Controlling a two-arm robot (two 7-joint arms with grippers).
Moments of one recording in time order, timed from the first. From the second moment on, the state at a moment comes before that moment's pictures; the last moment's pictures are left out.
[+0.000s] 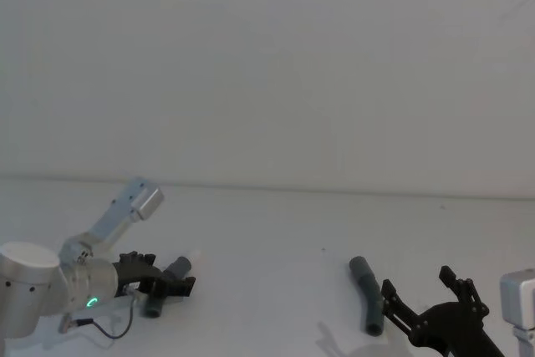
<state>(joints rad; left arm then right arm) -0.74 0.31 0.51 -1.03 -0.26 0.50 -0.46 -0.01 0.34 -0.23 -1.77 0.29 0.03 0.07</state>
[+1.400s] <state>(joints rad) -0.75 0.28 0.49 -0.99 -0.24 0.52 -0.47 -0.01 0.34 -0.23 -1.77 0.29 0.03 0.07</state>
